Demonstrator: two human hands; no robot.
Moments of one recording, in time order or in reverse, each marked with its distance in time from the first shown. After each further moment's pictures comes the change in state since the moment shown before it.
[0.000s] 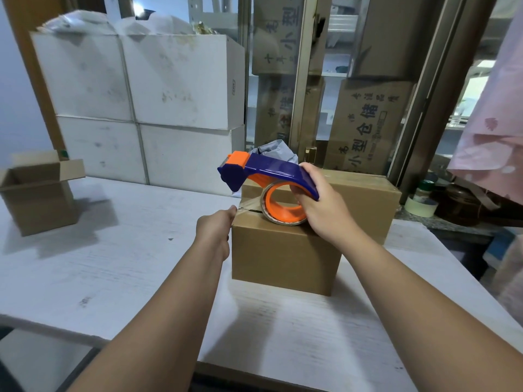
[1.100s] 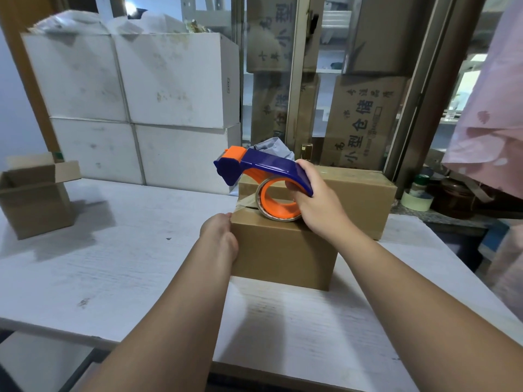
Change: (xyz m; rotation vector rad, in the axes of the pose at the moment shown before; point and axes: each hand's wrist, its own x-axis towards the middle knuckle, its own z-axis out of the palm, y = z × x) left_hand -0.017 0.001 0.007 -0.131 0.030 -0.179; right_hand -0.002 -0.004 0.003 -0.019 0.013 0.016
